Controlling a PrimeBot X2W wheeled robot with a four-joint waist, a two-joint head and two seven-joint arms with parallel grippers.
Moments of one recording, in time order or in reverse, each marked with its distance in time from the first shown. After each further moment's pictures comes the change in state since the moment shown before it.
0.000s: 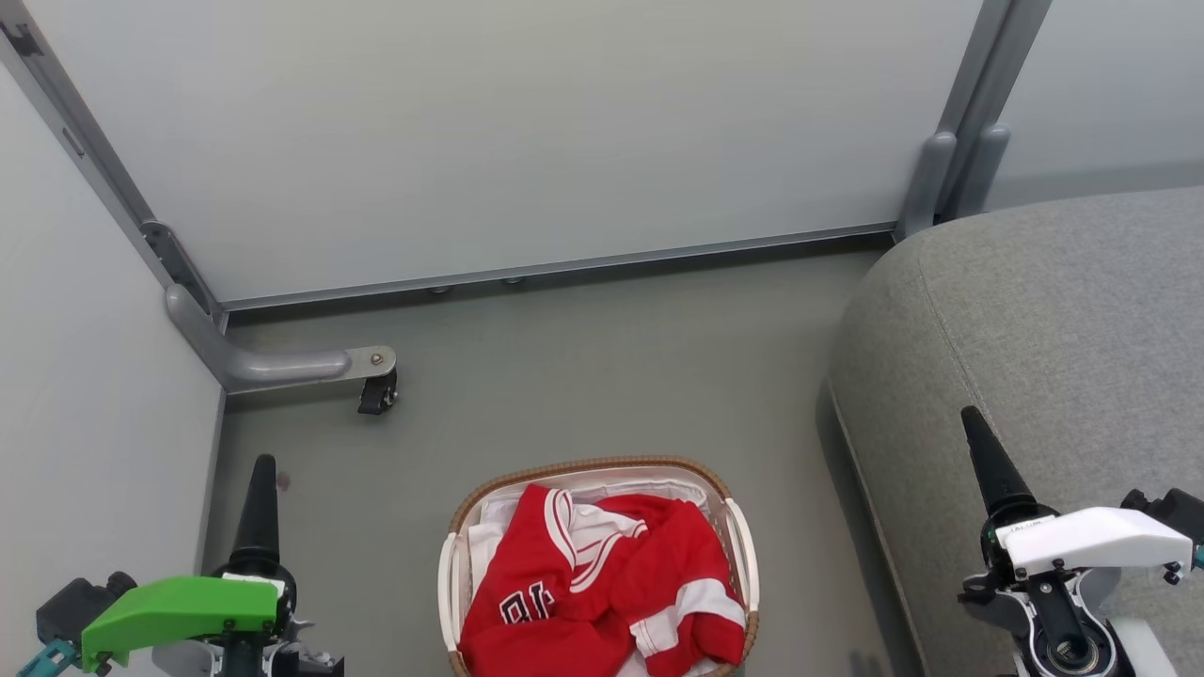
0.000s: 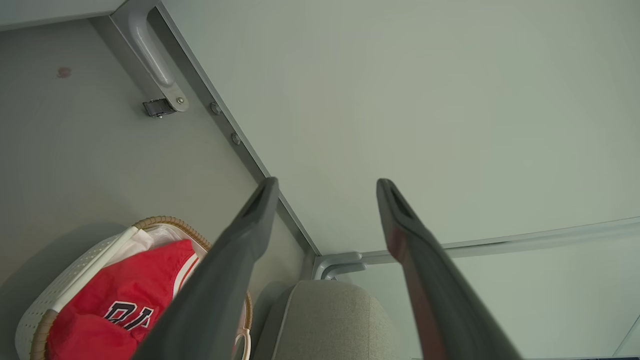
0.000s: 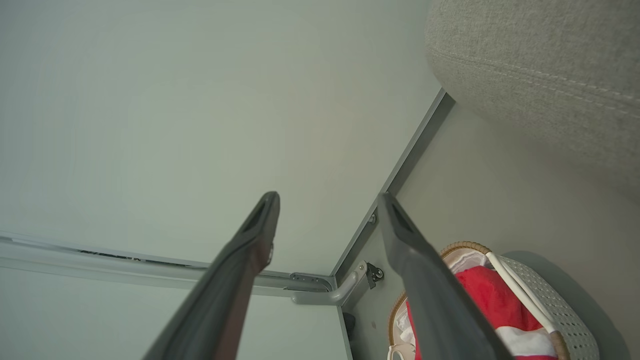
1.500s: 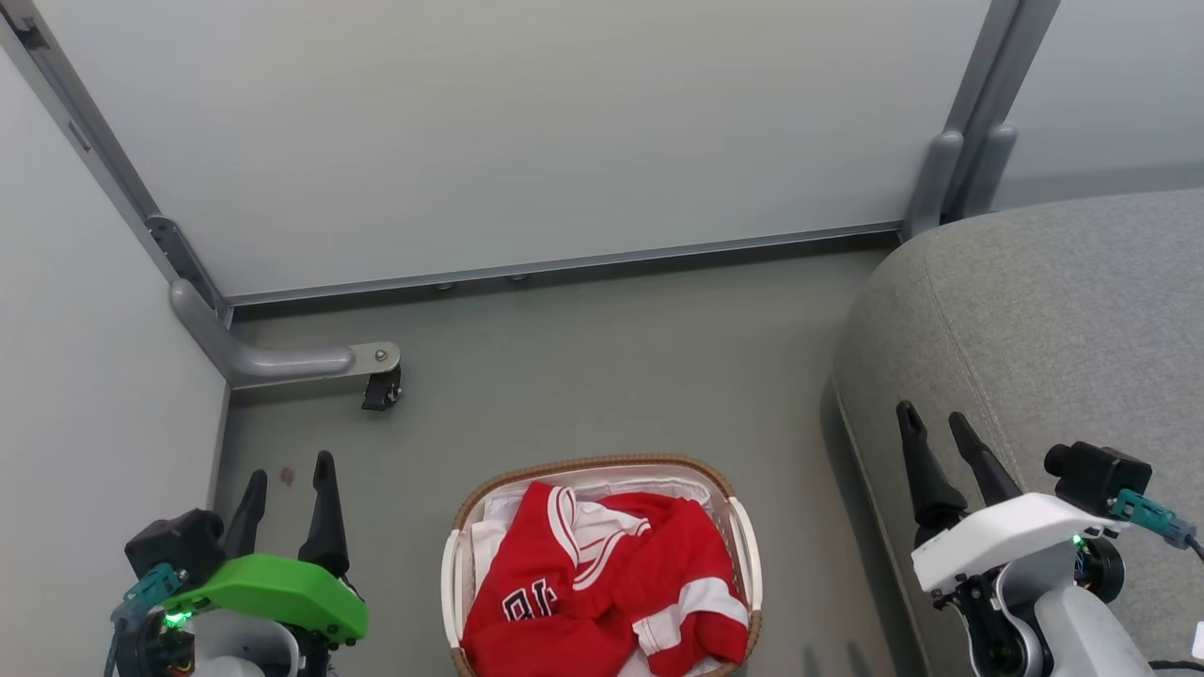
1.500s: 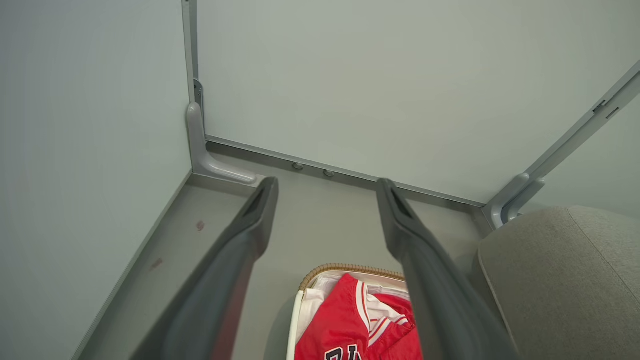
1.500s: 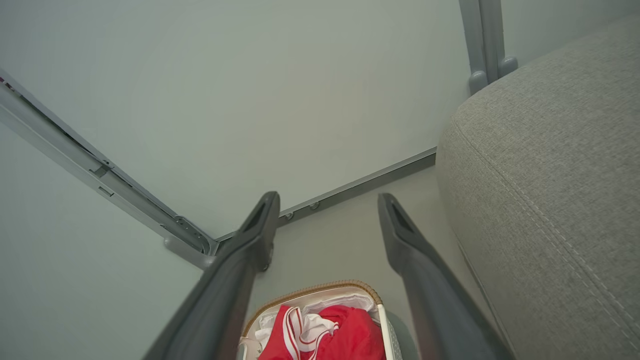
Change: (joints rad) left arm -0.031 0.115 -0.233 0.036 0.718 0.122 -0.153; right arm -0.042 -0.025 0.119 0.036 -0.679 0.000 -0.155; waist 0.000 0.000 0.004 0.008
